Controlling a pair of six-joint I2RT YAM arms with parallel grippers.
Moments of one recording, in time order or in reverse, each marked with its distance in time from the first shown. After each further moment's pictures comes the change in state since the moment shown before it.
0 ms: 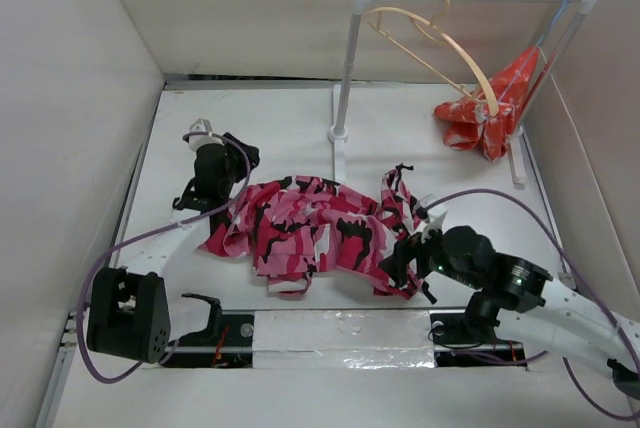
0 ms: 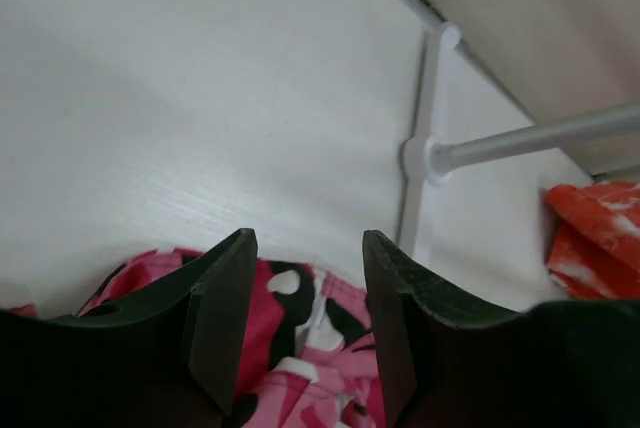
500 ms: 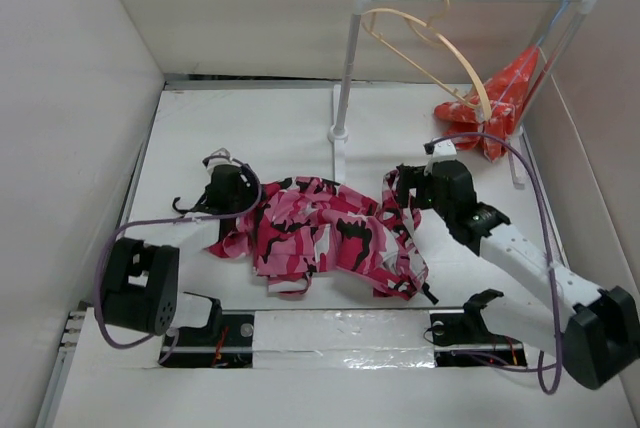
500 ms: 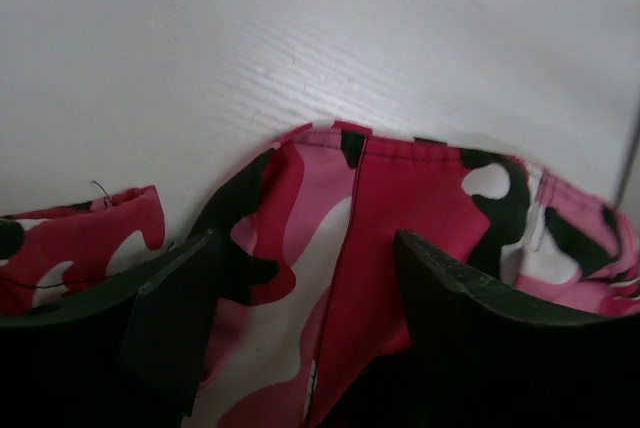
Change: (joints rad) left arm -0.021 0.115 -0.155 -0.073 -0.023 0.147; right arm -0.505 0.446 0.147 0.365 0.072 -0.200
